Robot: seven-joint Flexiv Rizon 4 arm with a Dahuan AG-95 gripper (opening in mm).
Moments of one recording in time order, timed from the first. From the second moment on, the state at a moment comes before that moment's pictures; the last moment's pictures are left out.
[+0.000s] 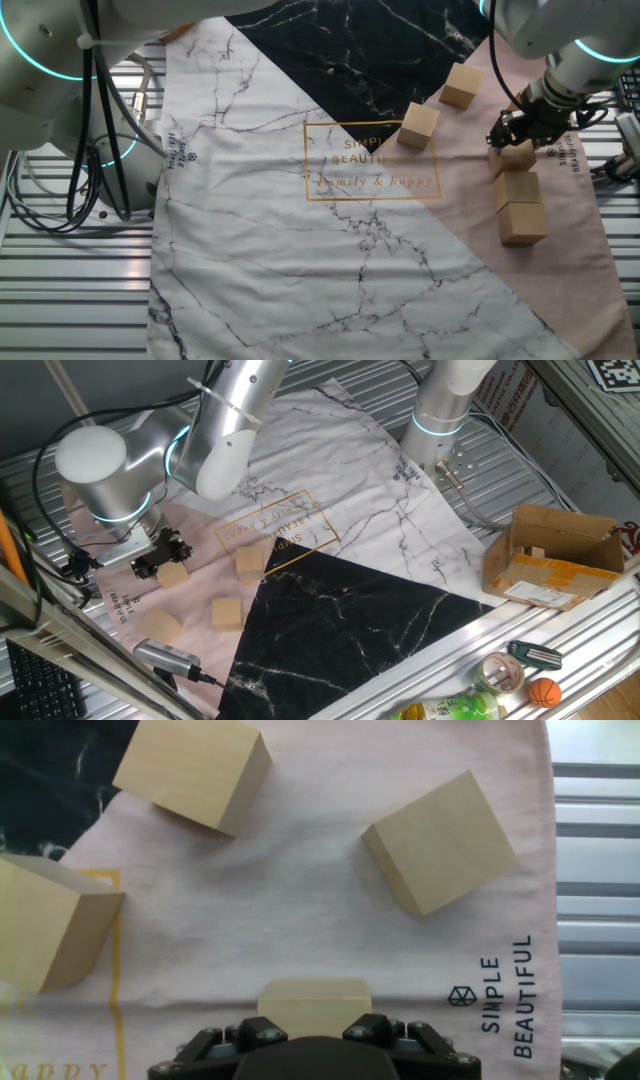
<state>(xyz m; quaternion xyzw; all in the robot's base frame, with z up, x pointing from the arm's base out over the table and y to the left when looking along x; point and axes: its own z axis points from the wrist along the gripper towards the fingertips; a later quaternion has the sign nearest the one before) 0.718 0.028 0.050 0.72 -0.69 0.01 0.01</state>
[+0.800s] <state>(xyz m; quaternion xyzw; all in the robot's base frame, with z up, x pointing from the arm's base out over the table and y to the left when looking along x) 0.720 0.021 0.050 0.73 -0.68 0.01 0.01</state>
